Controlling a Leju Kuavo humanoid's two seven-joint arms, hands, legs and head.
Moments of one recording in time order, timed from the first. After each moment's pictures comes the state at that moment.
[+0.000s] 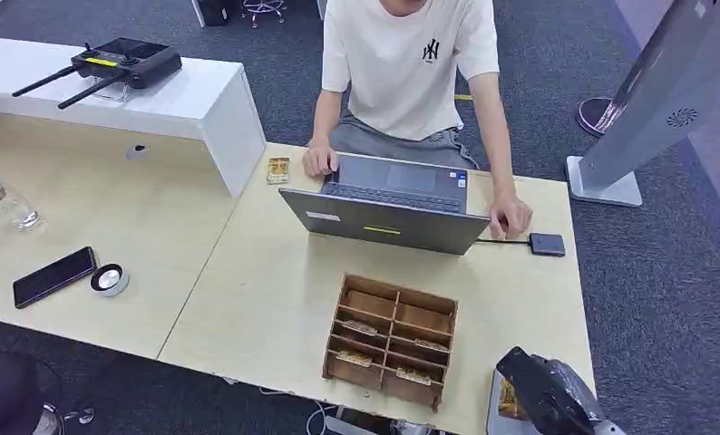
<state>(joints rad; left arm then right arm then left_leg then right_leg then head) 0.15 0.42 -1.25 -1.19 0.87 0.70 0.29 0.08 -0.41 0.40 -1.57 0.31 0.03 0.41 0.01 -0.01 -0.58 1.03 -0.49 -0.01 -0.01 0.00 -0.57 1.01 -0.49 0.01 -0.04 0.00</state>
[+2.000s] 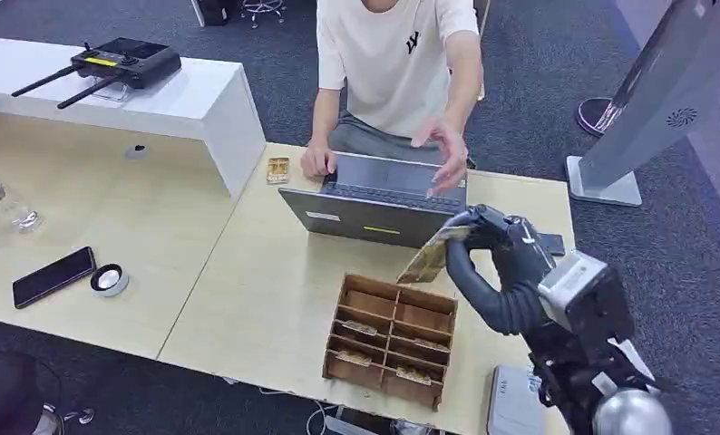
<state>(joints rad) 0.15 0.46 -1.25 -1.29 0.80 0.70 0.34 -0.38 -0.15 0.56 -1.81 -0.13 0.01 0.15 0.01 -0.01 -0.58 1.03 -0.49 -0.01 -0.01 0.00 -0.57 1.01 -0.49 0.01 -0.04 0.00</state>
